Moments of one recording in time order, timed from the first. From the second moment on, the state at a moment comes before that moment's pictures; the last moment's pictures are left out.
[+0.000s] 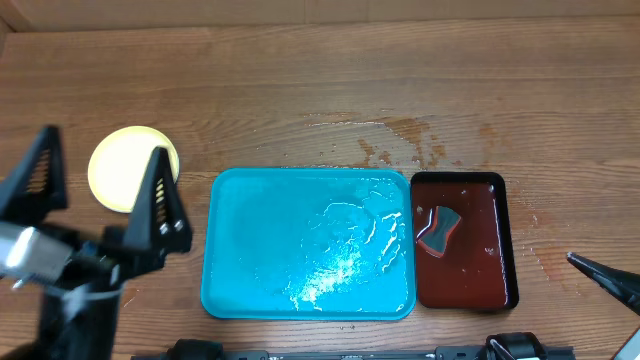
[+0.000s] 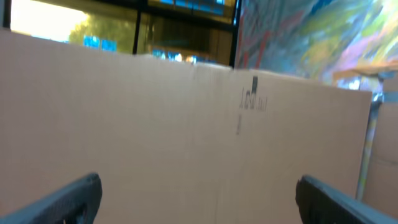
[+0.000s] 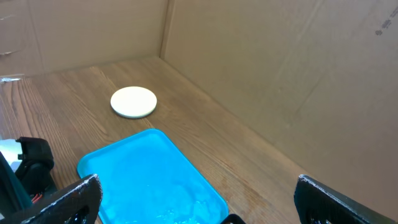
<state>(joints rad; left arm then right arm) -0.13 0.60 1.24 -0.23 0.08 -0.20 0.09 0.80 2.01 -1.54 -0.64 -0.45</state>
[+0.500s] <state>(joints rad) -0.08 0.19 0.59 0.23 0.05 -0.23 0.09 0.80 2.01 -1.54 -0.64 -0.45</state>
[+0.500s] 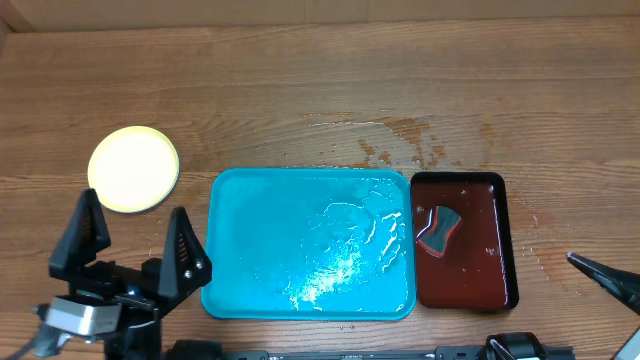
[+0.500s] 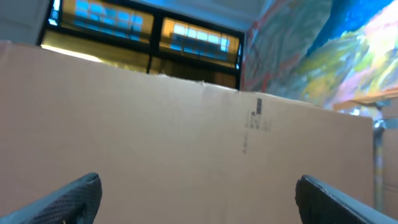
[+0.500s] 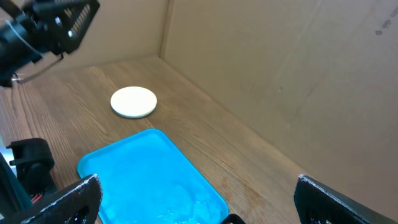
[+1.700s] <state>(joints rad) -0.04 0.02 0.05 0.79 0.05 -0.18 0.09 0.80 2.01 -1.54 -0.64 -0.45</state>
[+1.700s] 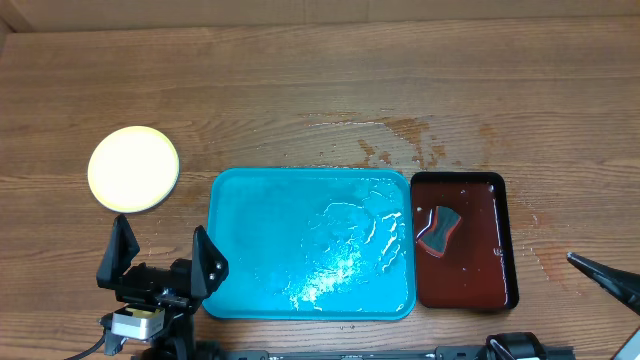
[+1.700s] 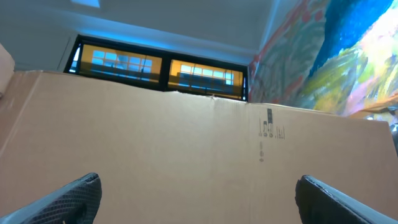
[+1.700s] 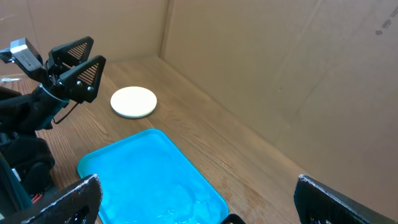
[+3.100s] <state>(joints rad) -0.05 0.01 0.01 -0.07 0.06 -0.18 0.09 0.80 2.01 -1.54 -0.64 -0.45</state>
